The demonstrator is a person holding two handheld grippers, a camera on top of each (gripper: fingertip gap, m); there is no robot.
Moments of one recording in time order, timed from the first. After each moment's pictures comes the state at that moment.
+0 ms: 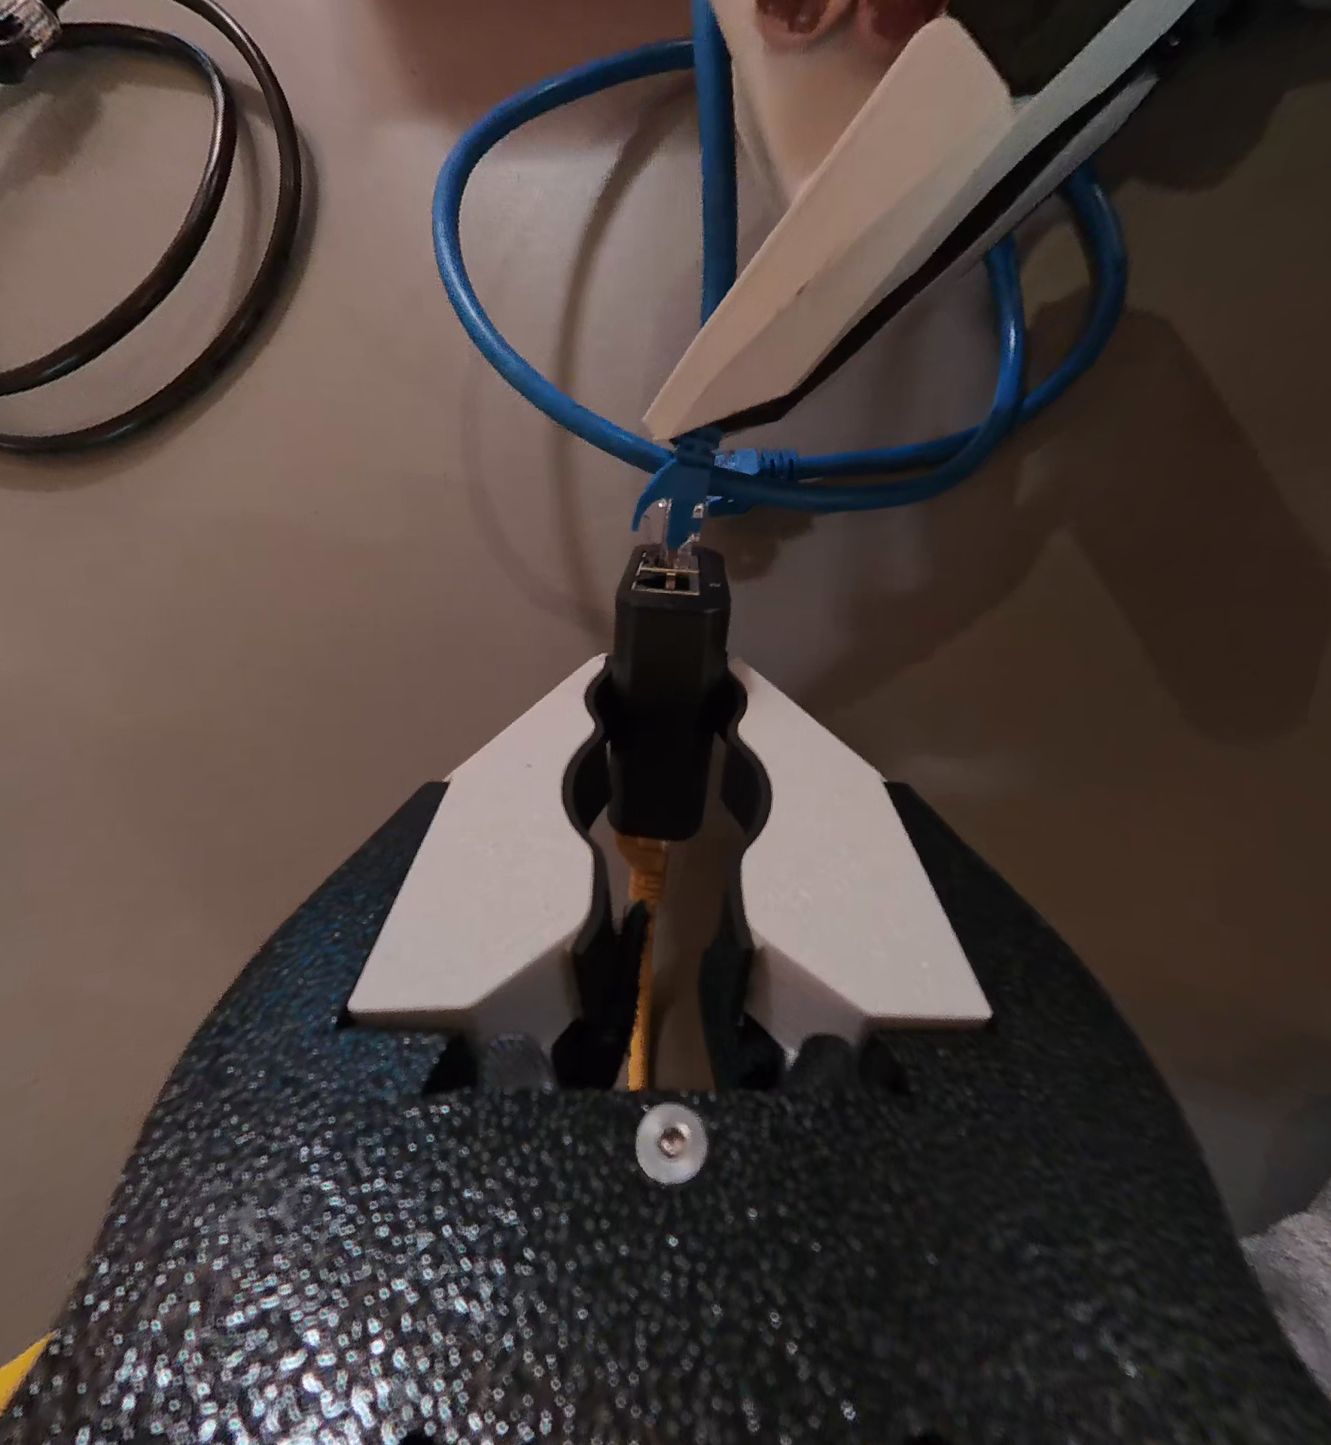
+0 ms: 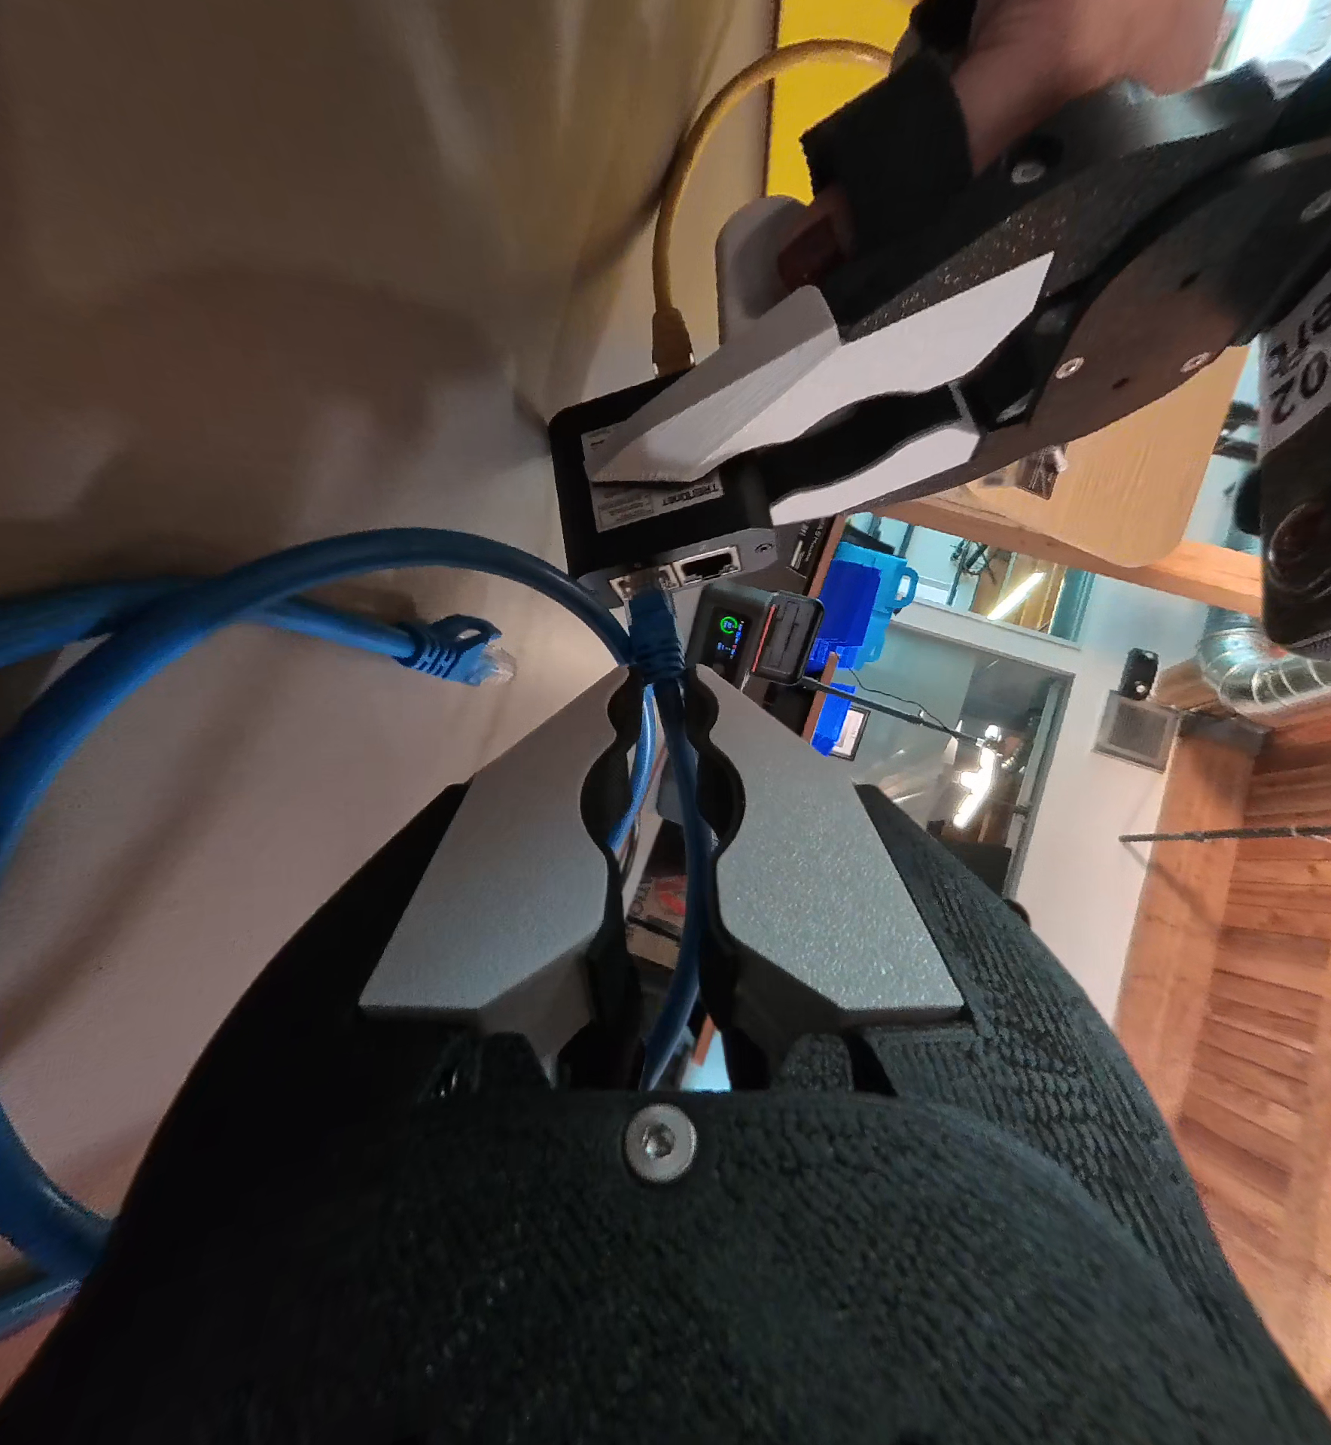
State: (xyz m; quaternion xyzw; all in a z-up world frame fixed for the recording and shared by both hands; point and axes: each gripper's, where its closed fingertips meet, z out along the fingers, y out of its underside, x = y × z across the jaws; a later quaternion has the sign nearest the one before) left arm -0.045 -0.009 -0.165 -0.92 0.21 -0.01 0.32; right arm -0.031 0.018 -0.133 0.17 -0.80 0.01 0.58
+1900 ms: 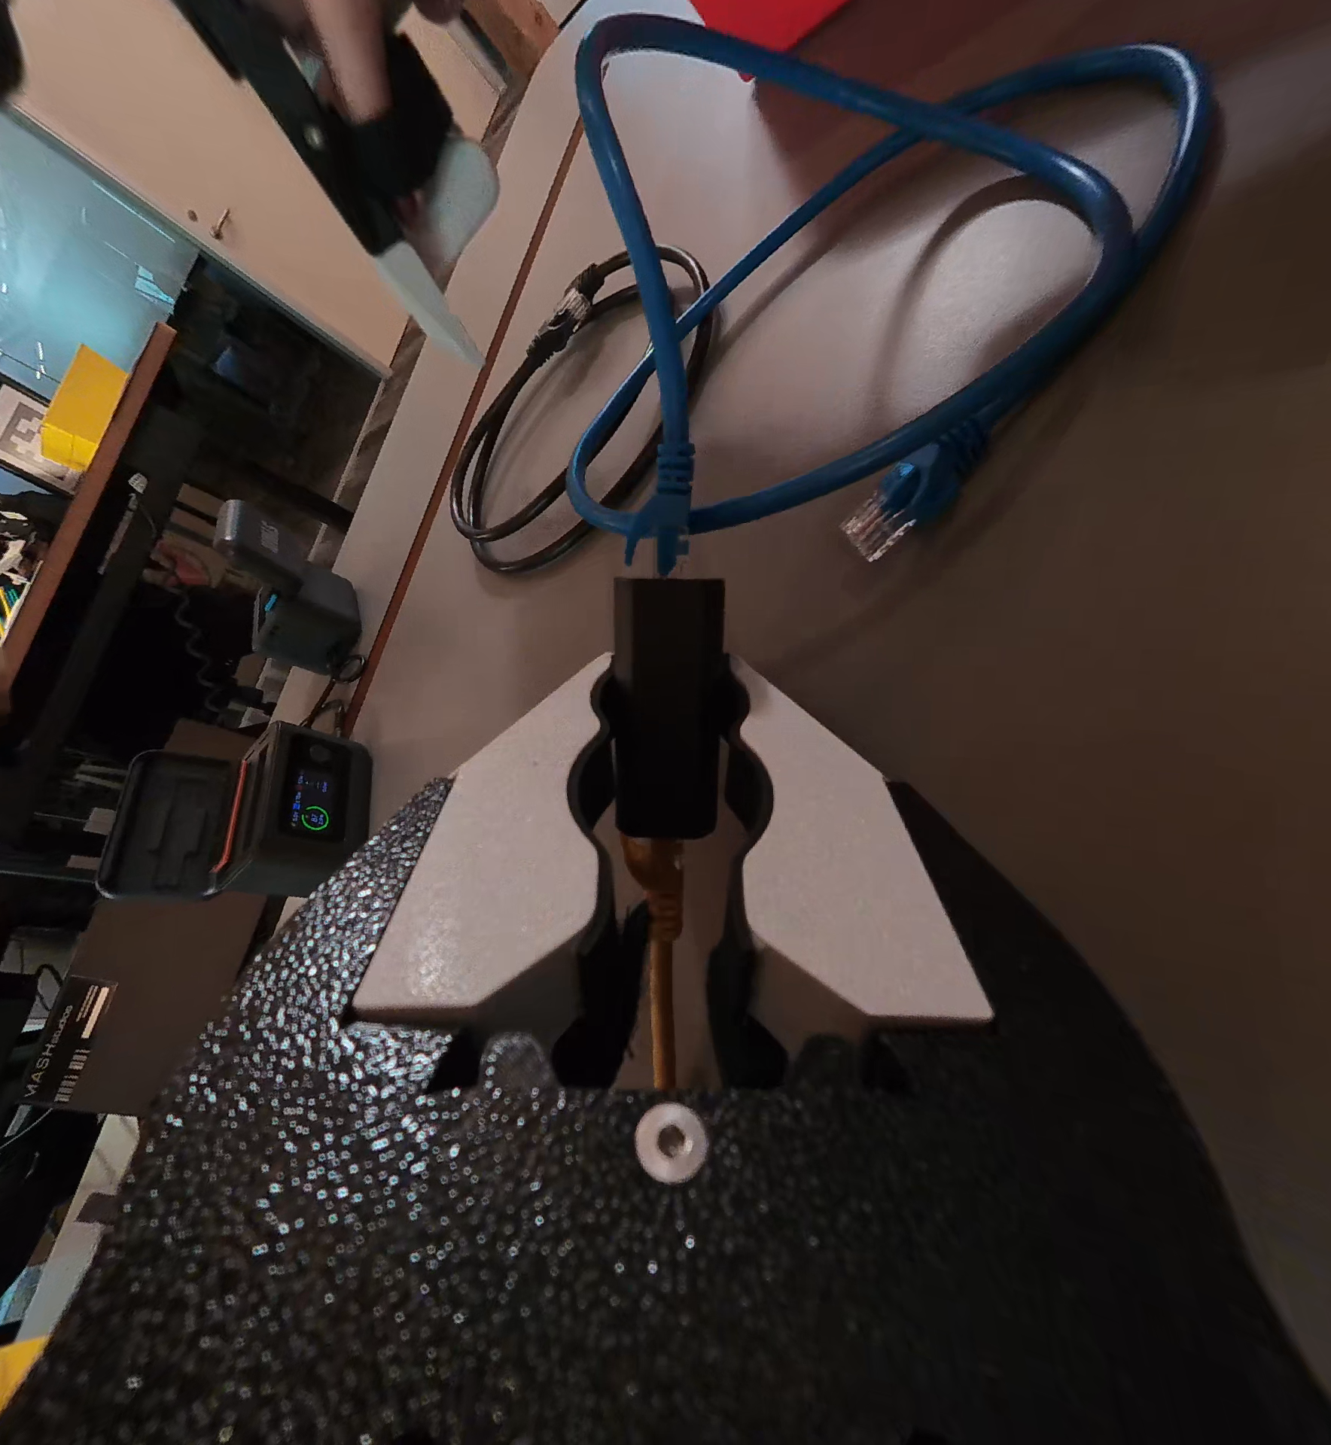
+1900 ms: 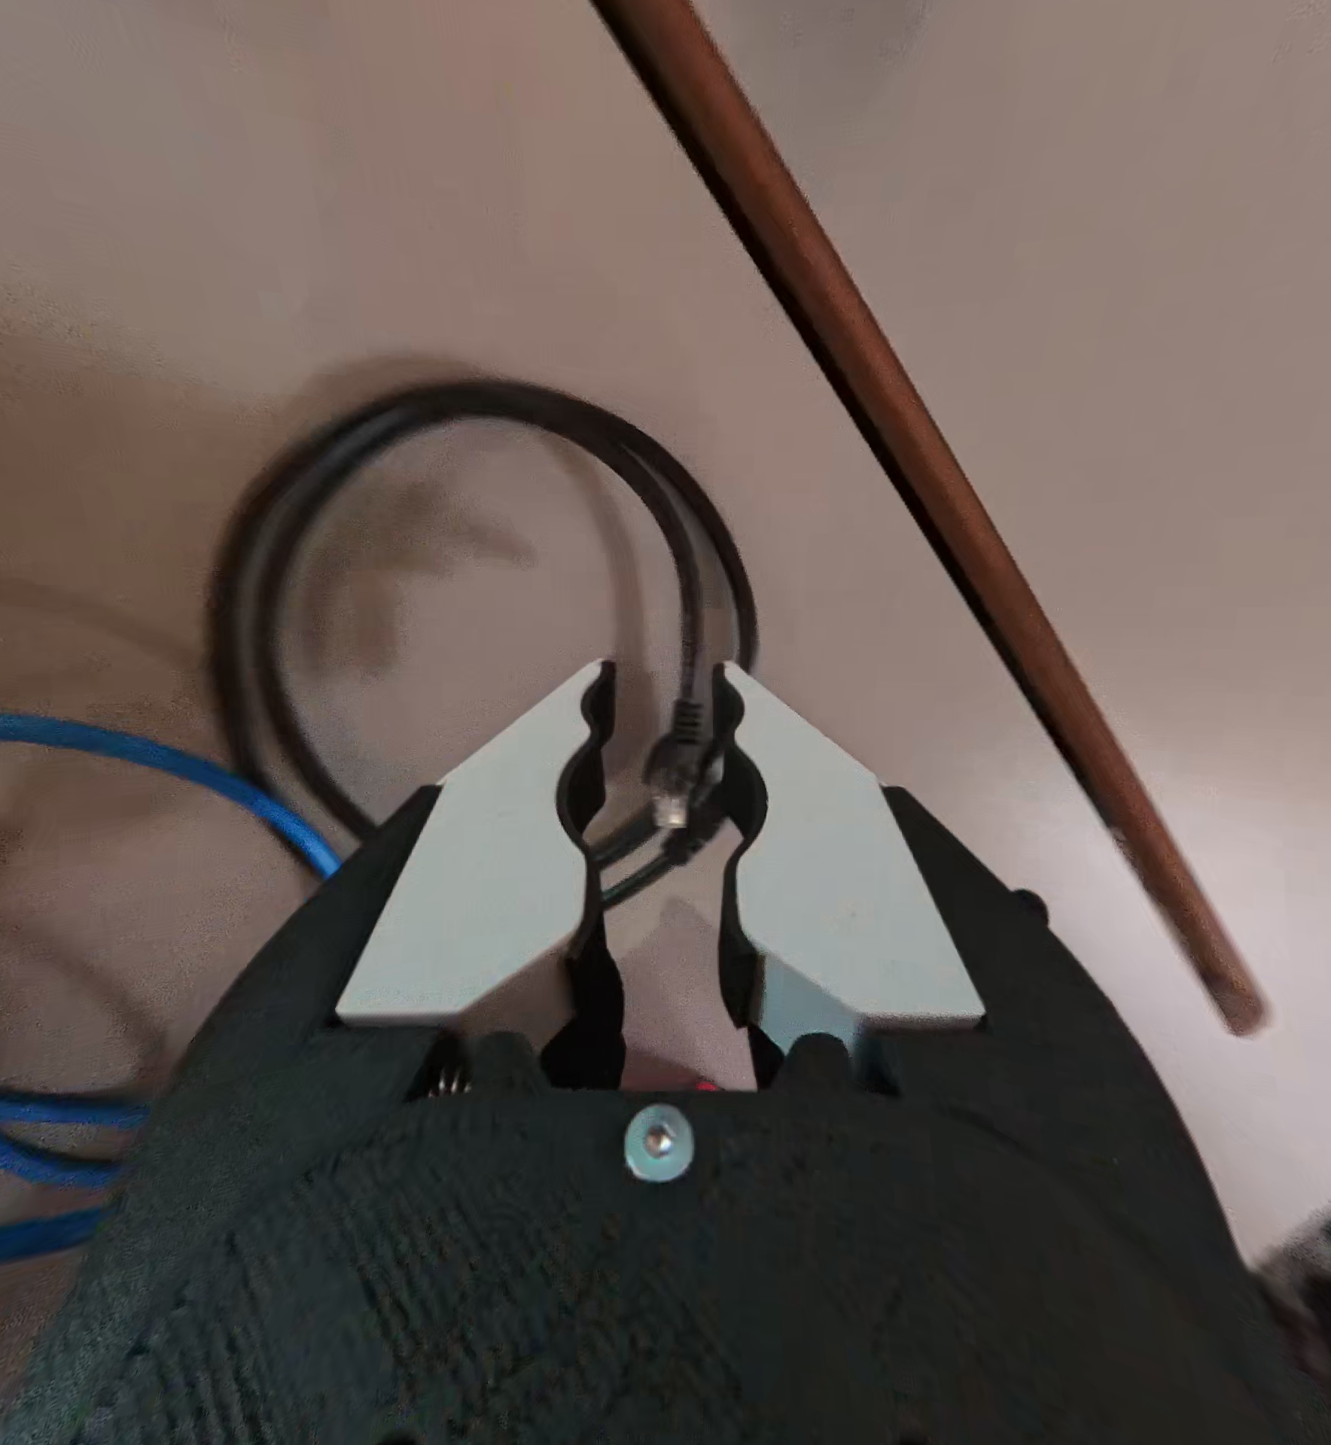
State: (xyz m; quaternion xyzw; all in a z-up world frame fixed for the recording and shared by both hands) left arm -0.111 0.036 -0.156 -0.81 0.22 0.27 0.47; right arm -0.202 0.252 -0.150 -0.55 -0.82 0.09 0.15
